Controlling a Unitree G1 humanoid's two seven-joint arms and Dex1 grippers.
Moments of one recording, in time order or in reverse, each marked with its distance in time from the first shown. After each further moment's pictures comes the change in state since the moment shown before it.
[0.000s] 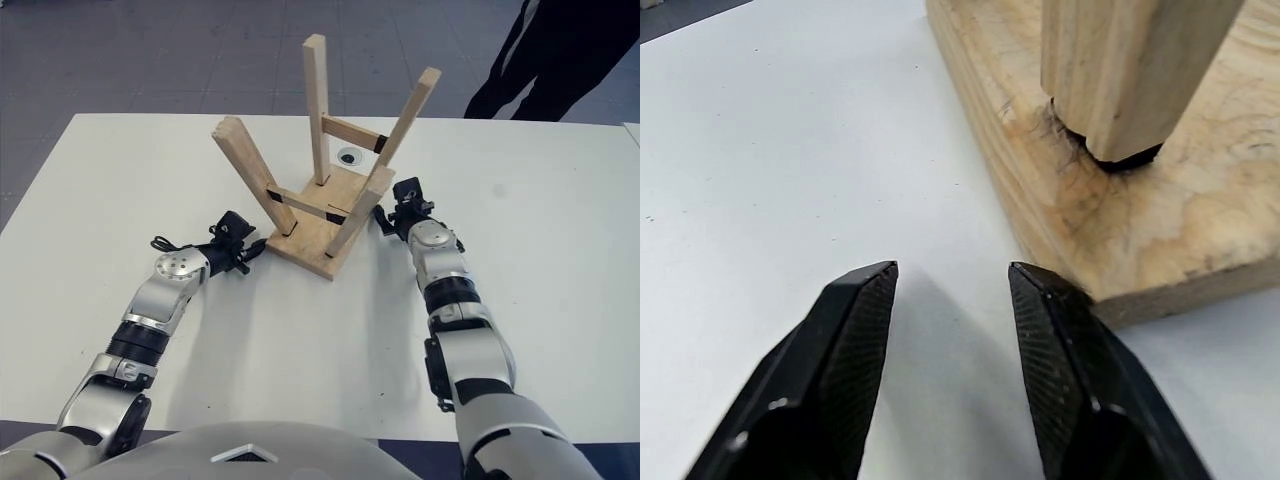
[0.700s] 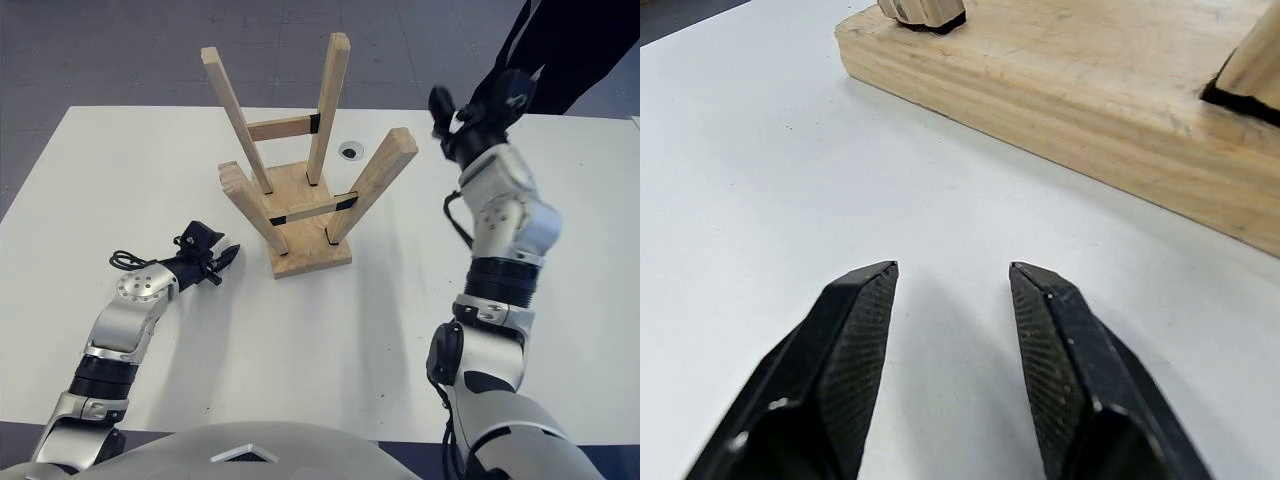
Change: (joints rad) left arm 0.201 0.093 0.106 -0.282 -0.004 0.100 0.074; right arm -0.011 -0.039 -0.507 -0.964 0.662 0.746 -0.265
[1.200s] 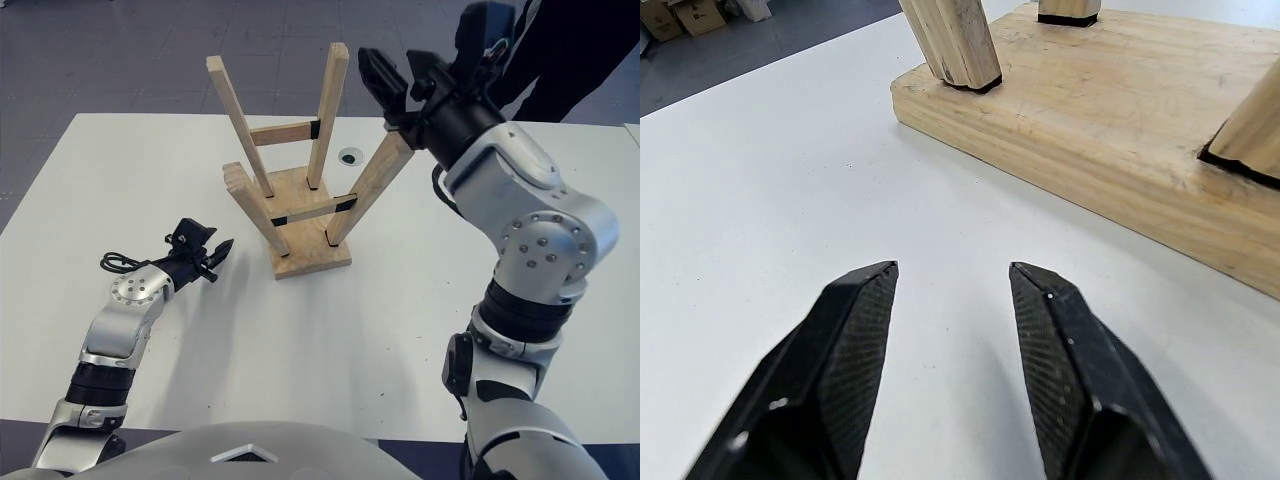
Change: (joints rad) left arm 0.016 -0.007 0.016 -0.058 0.000 0.001 0.029; right arm 0.087 -0.056 0.199 -0.476 0.187 0.146 -0.049
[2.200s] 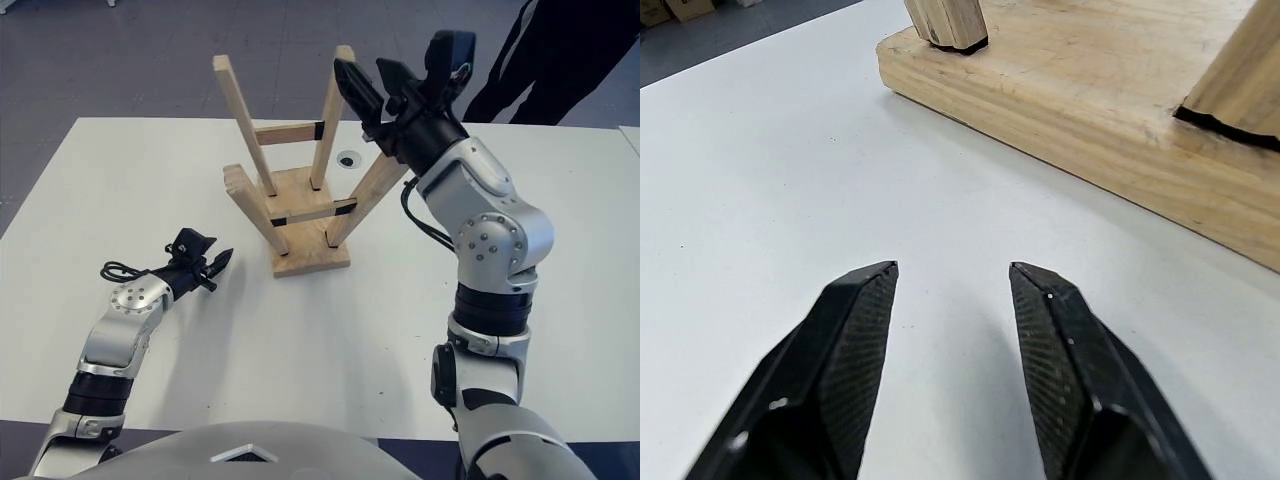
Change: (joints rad) left arm 0.053 0.005 -0.002 -0.023 -0.004 0.009 -0.004; right arm 0.083 0.047 0.111 0.171 -0.133 -0.222 0.242
